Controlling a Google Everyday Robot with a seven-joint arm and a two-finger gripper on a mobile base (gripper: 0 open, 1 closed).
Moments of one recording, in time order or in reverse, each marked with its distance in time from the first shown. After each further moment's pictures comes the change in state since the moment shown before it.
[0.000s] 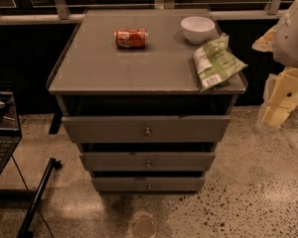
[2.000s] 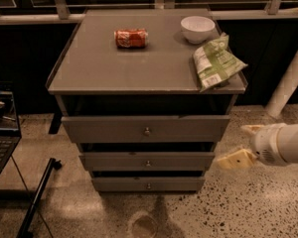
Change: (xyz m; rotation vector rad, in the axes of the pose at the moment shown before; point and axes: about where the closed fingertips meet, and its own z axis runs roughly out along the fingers) arm 0.076 0.021 0.224 0.077 -0.421 0.577
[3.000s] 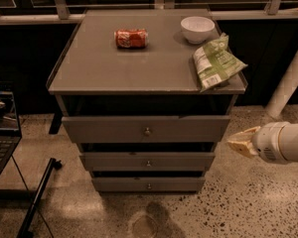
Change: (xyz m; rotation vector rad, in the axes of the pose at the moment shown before) arm -0.005 -0.017 0.002 0.062 -0.031 0.006
